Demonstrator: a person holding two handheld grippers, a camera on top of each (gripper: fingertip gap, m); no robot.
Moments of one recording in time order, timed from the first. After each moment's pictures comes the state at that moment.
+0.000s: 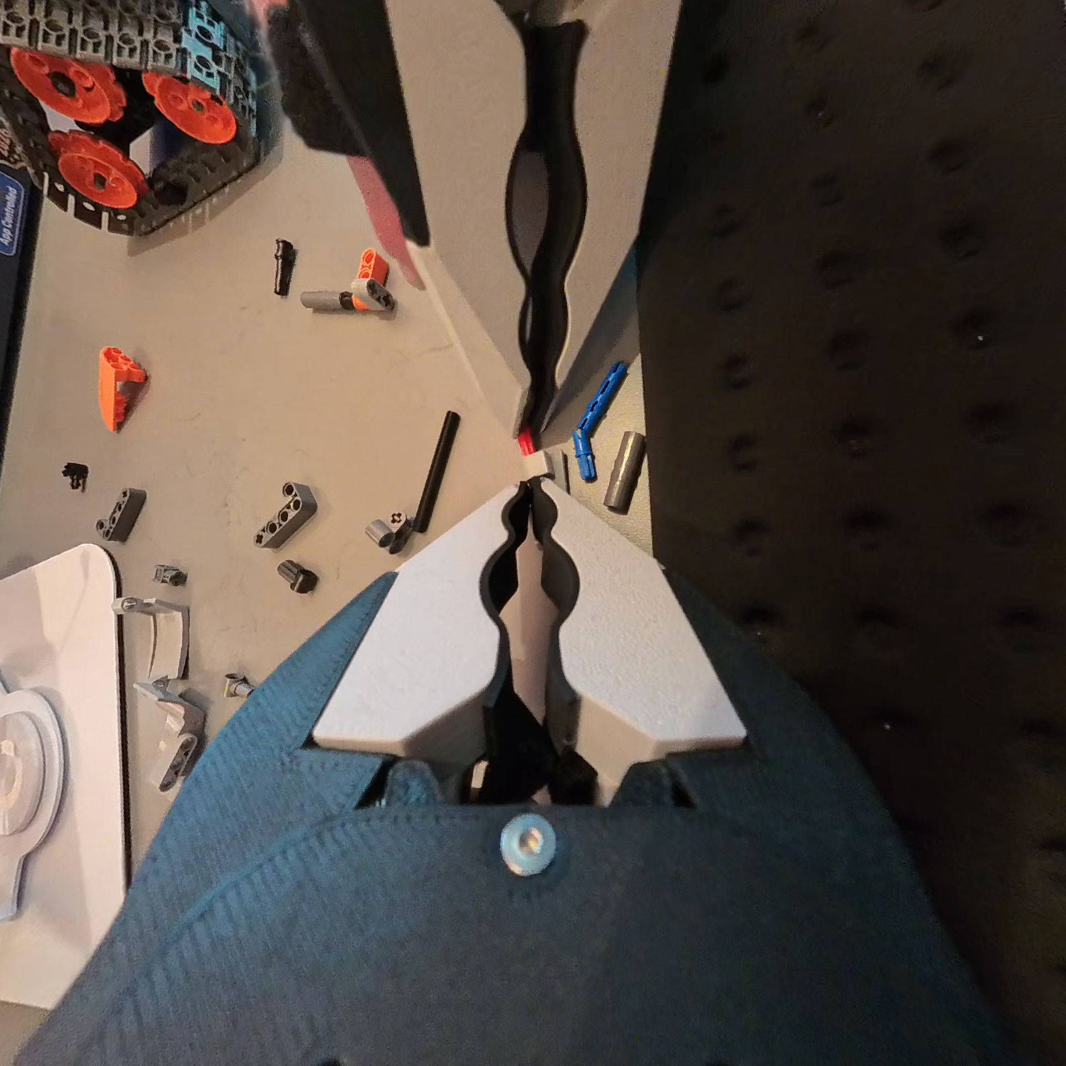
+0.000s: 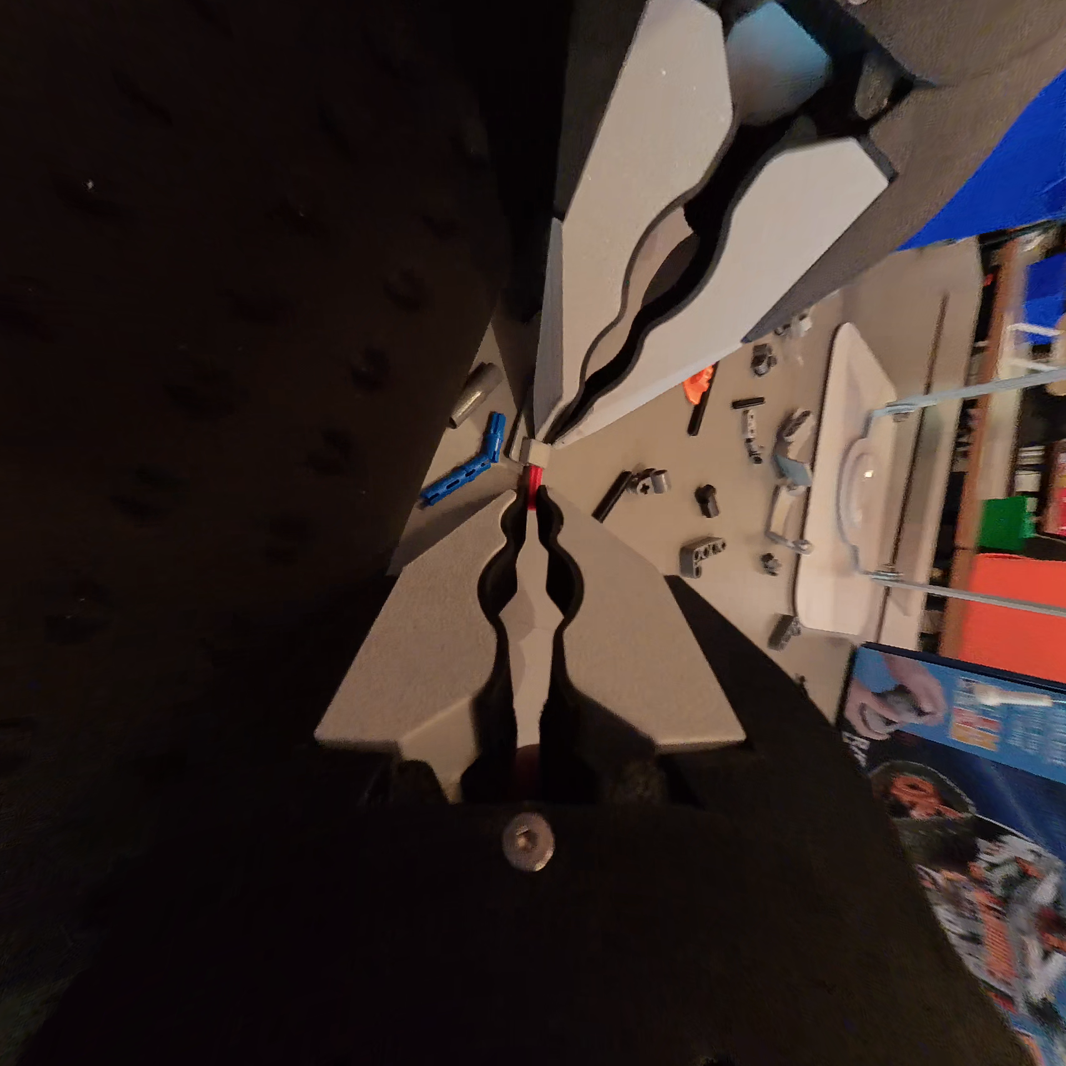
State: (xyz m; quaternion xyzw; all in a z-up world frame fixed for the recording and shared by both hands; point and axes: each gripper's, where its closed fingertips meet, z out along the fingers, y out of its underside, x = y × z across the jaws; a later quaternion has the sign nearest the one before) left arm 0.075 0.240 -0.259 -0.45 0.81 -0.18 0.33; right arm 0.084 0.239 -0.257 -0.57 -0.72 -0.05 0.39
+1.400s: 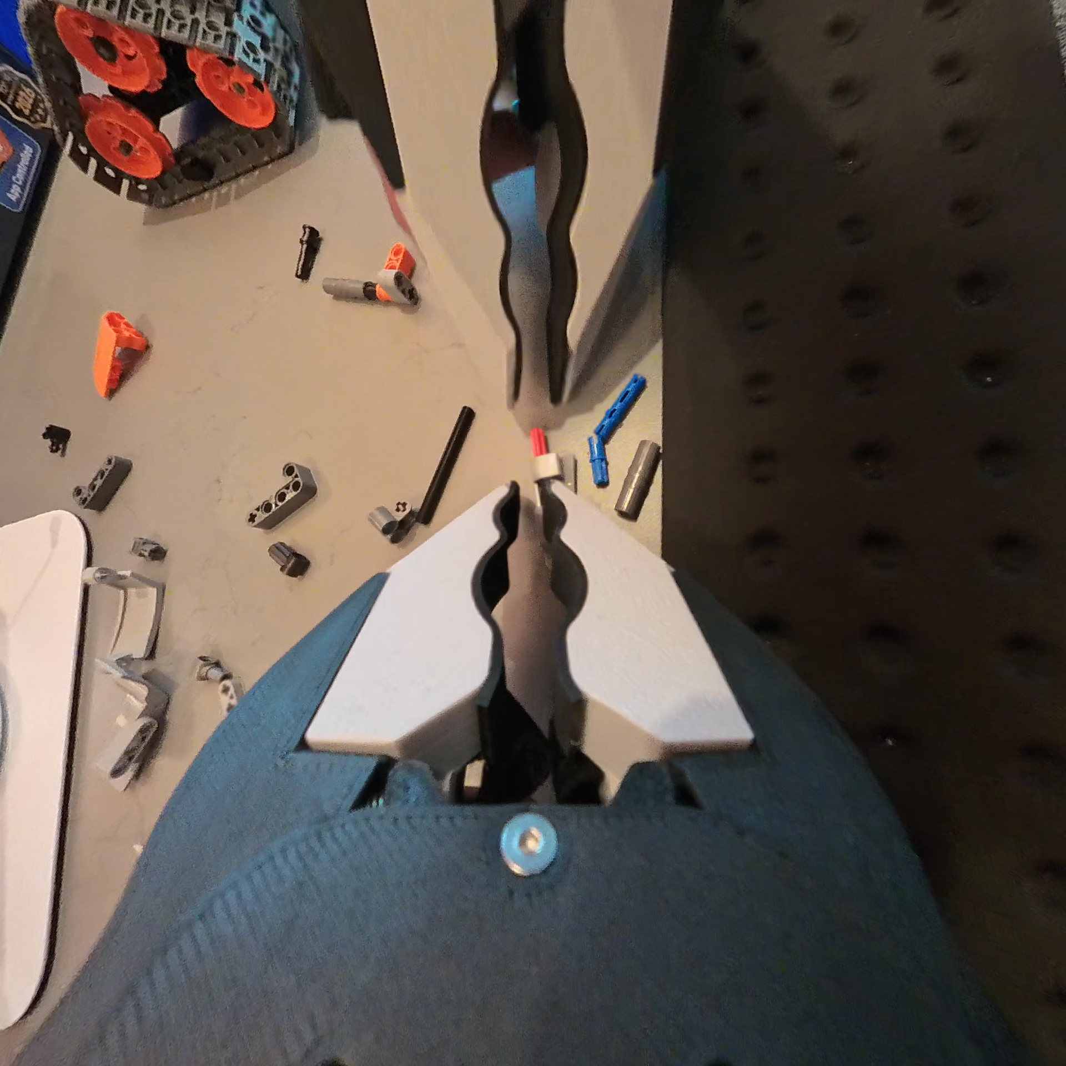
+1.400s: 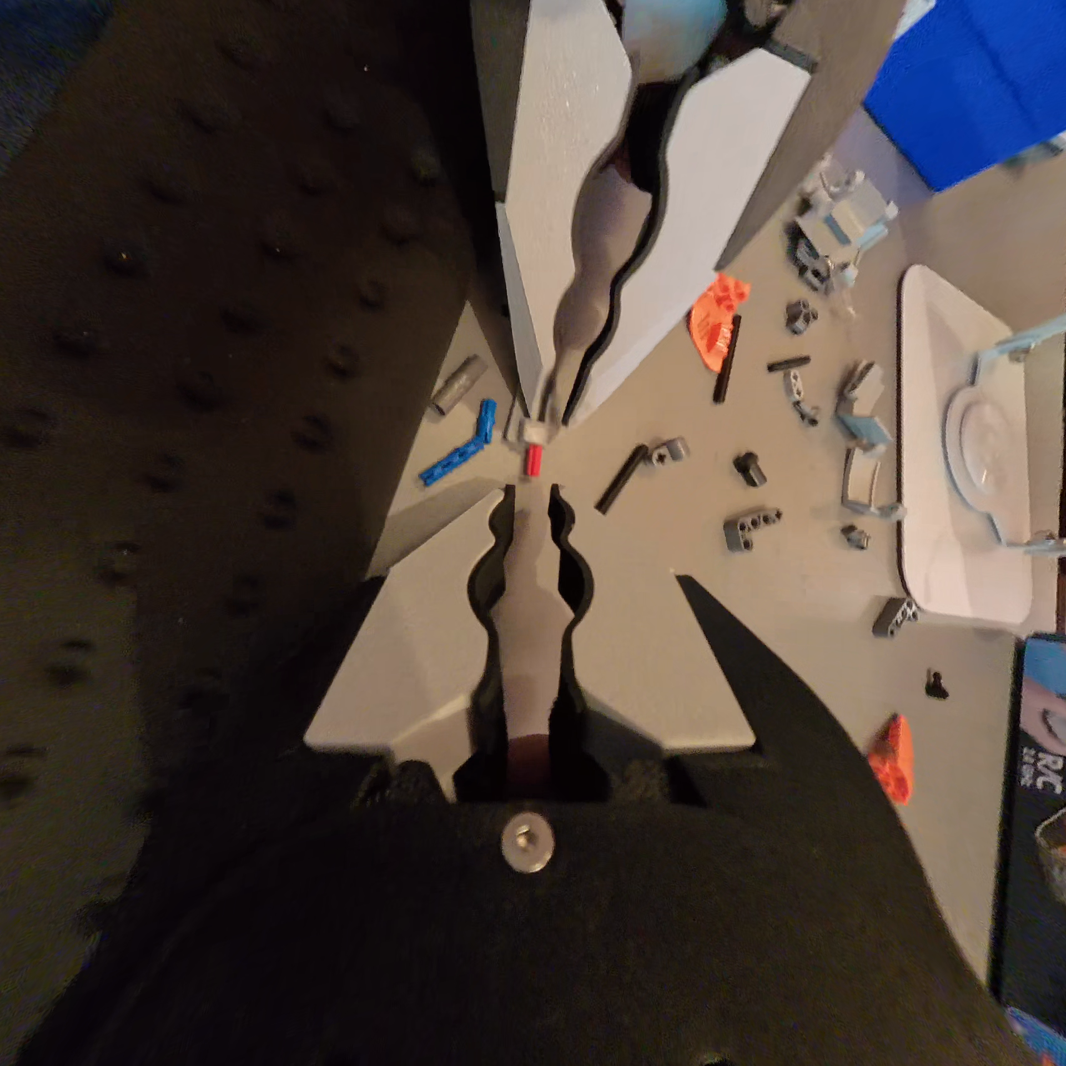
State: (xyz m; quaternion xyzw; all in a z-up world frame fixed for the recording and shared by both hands) left arm 0.076 0.243 -0.257 -0.48 0.78 -0.21 0.33; right arm 0.090 0.234 -0.253 -0.63 -0.68 0.06 0.38
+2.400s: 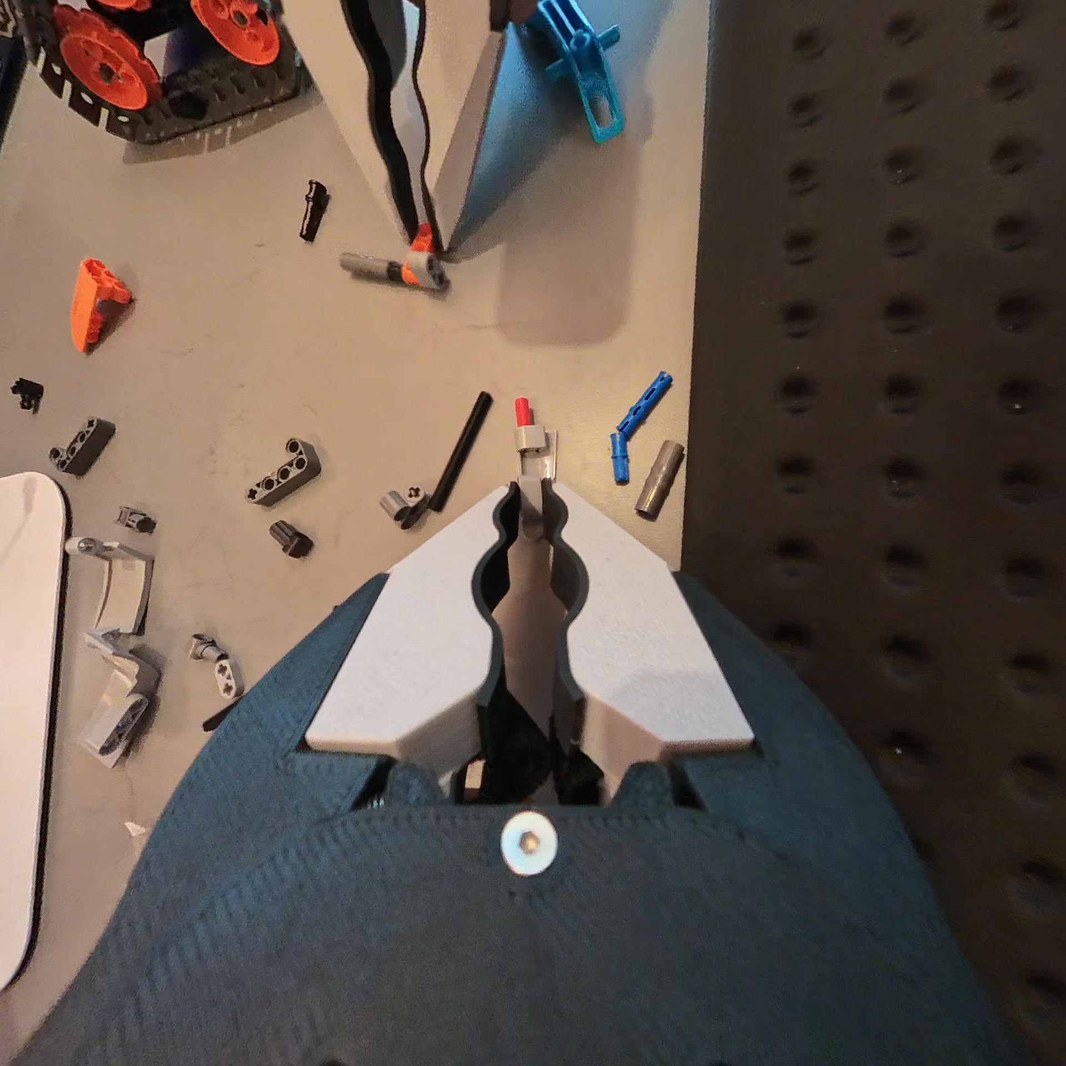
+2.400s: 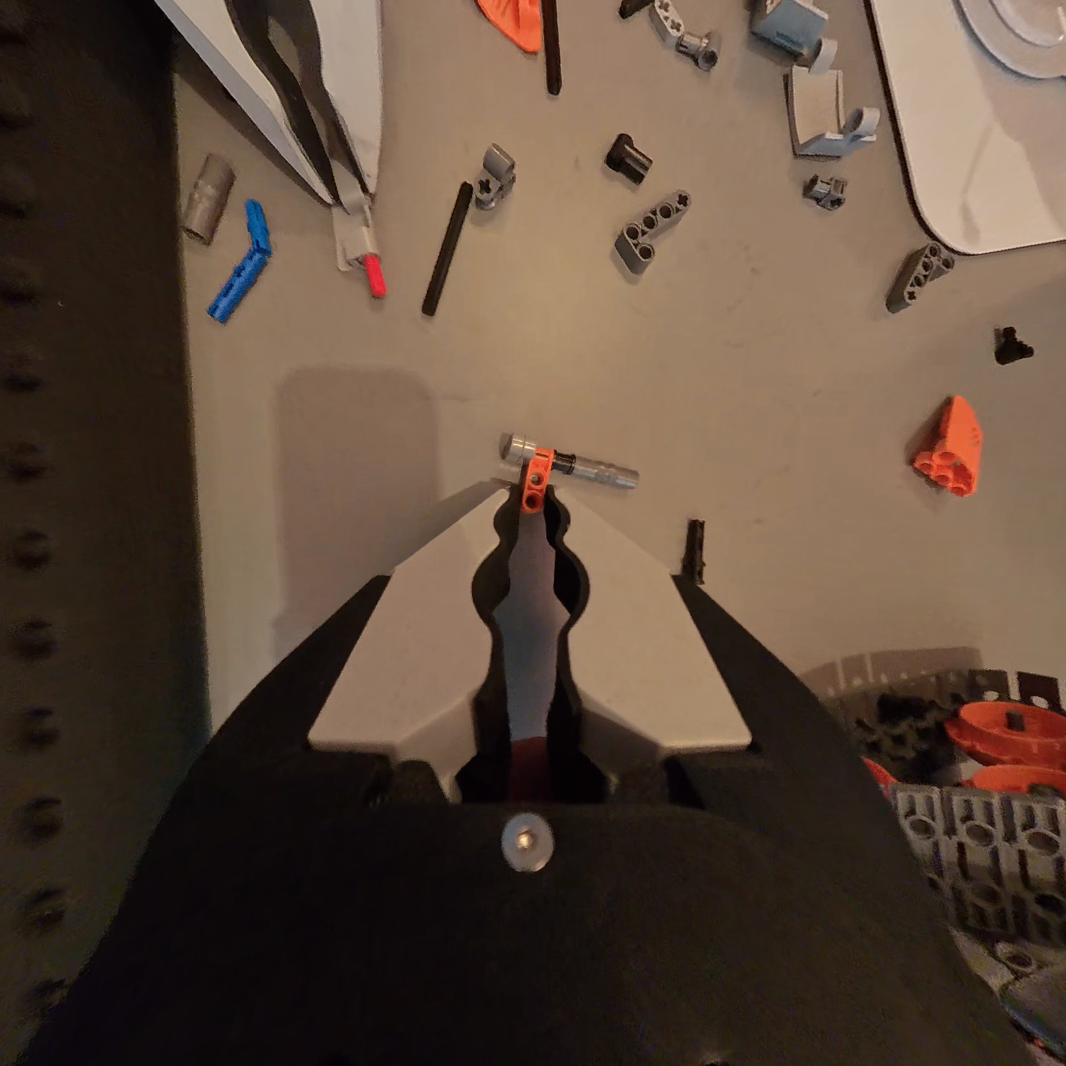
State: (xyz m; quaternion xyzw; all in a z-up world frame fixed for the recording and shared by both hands) left arm 0.076 0.250 -0.257 -0.51 0.77 -0.21 0.31; right arm 0.177 0.266 -0.258 -0.79 -0.53 0.07 0.31
